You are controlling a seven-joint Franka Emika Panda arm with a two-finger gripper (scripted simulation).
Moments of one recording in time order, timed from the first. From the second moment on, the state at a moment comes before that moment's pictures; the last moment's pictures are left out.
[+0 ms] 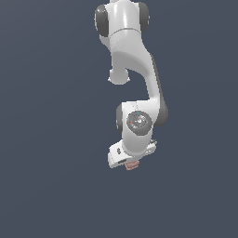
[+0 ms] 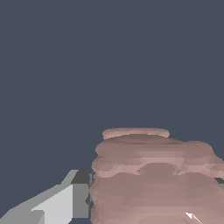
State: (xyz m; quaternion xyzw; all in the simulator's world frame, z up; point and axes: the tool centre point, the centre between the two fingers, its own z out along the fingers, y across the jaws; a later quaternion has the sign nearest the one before) arm 0.108 0.054 0.065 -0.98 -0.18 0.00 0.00
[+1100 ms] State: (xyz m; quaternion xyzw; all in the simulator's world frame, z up) arm 0.076 0.096 0.286 -0.98 -0.18 0.00 0.00
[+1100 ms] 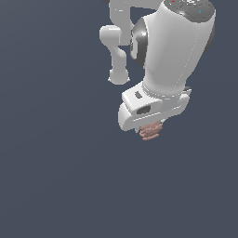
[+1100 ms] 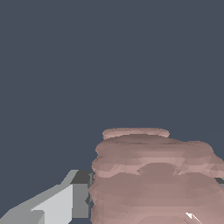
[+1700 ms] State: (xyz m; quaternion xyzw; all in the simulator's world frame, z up) arm 0.061 0.121 0.411 -0.98 -0.18 0.00 0.00
